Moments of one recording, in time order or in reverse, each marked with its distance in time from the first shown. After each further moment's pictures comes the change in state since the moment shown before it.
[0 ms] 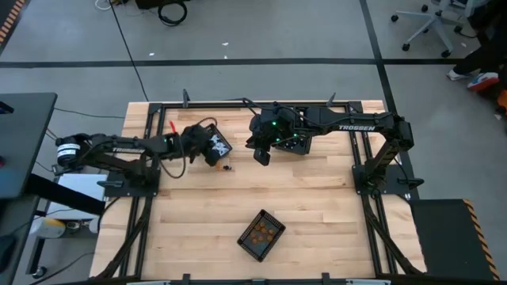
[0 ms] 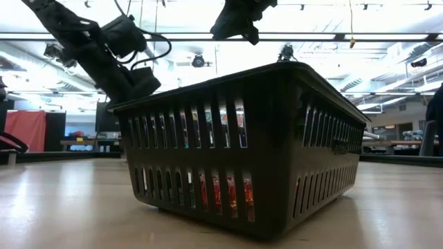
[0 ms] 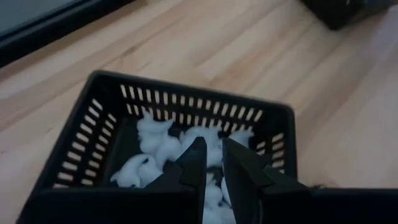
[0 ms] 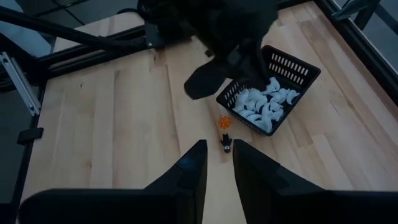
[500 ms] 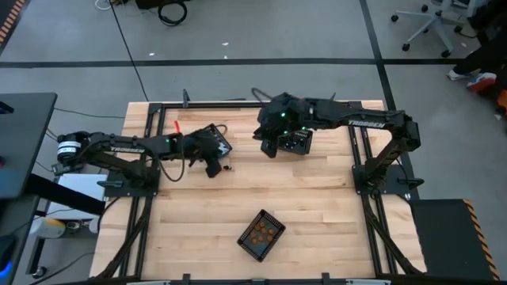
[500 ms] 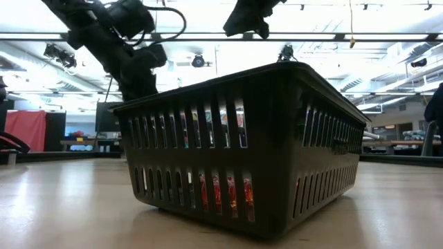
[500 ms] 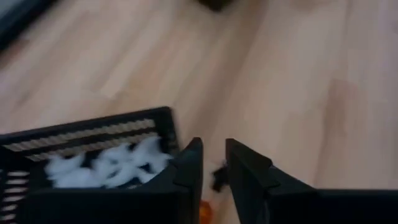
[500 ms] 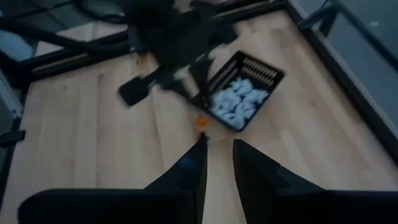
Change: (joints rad) left arm -0.104 0.014 0.128 -0.108 0.173 0.205; right arm -0.040 -0.069 0.000 -0.068 0.027 -0.036
